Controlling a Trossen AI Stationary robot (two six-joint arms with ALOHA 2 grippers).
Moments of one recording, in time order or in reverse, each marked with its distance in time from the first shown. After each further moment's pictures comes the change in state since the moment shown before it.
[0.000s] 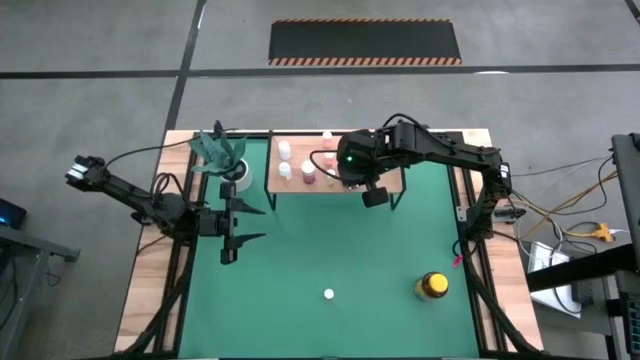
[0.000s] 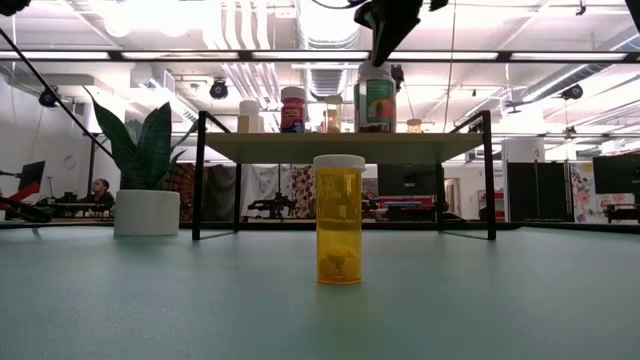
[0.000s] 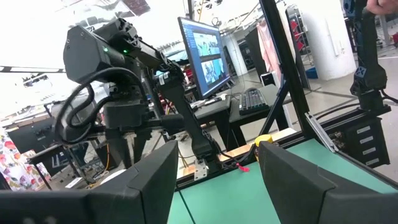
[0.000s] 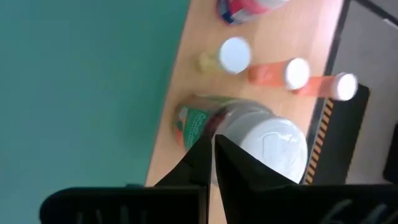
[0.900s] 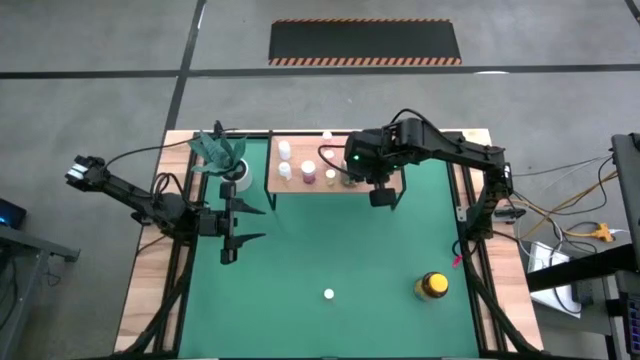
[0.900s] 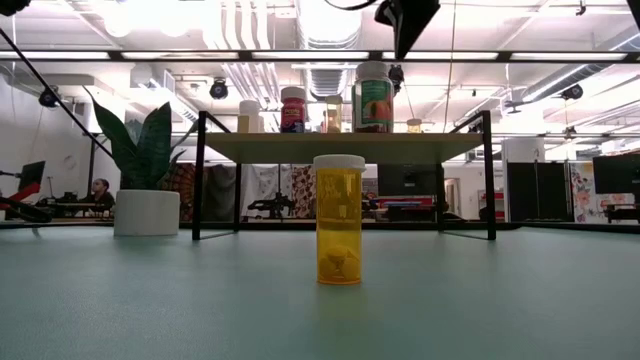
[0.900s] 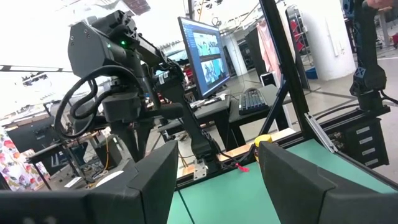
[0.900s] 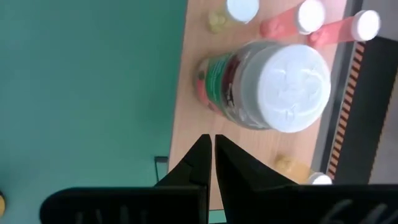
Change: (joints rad) left arm 0.000 0.000 0.000 0.000 0.000 -0.005; right arm 0.002 -0.010 0.055 -0.162 -0.015 0.161
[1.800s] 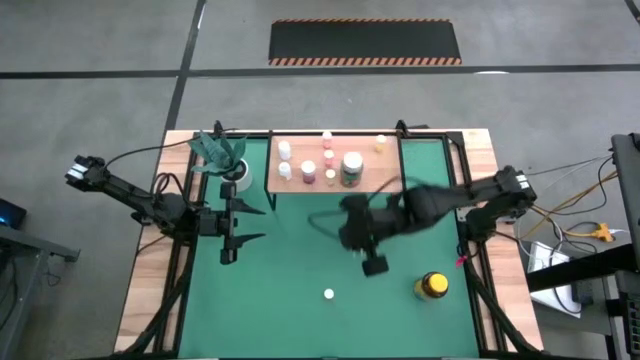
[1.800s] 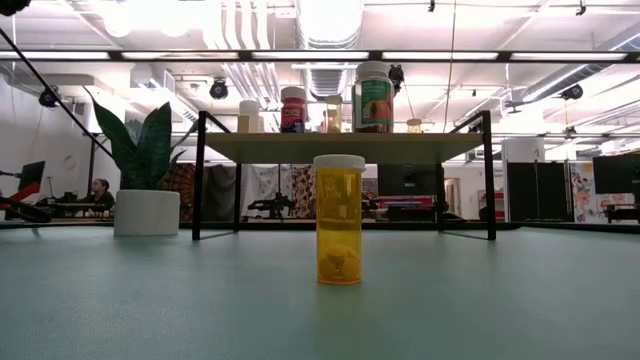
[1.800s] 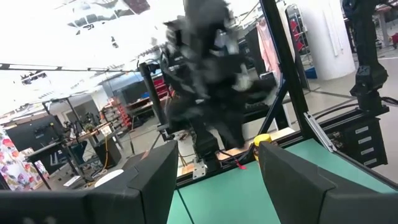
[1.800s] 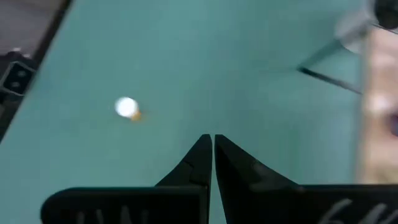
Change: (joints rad) left arm 0.000 0.000 0.000 -0.004 0.000 -0.006; right arm 0.405 -0.111 -0.338 0.550 -0.073 0.242
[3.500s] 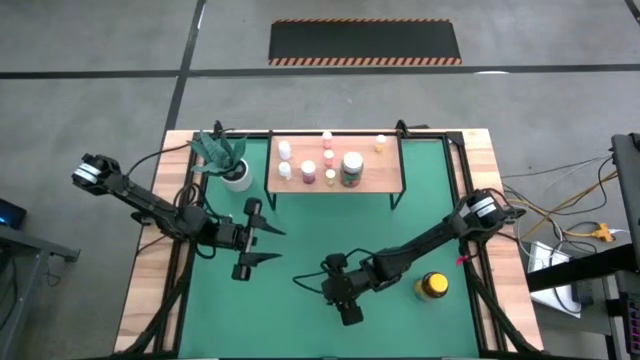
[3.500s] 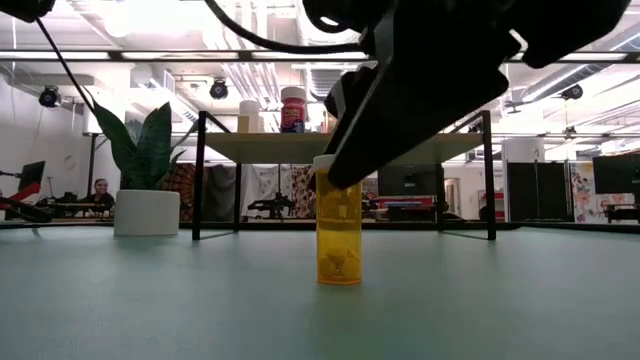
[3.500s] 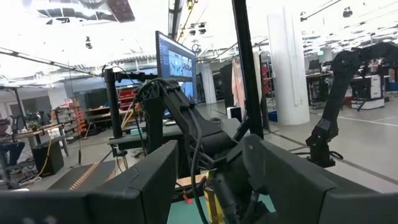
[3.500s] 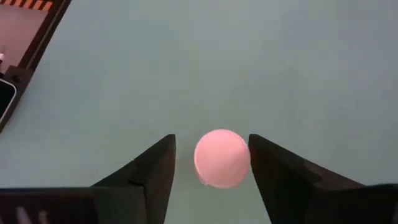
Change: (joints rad) left arm -0.019 0.328 0.022 0.397 0.113 -0.218; right arm 0.157 0.285 -0.455 0.837 -0.023 0.228
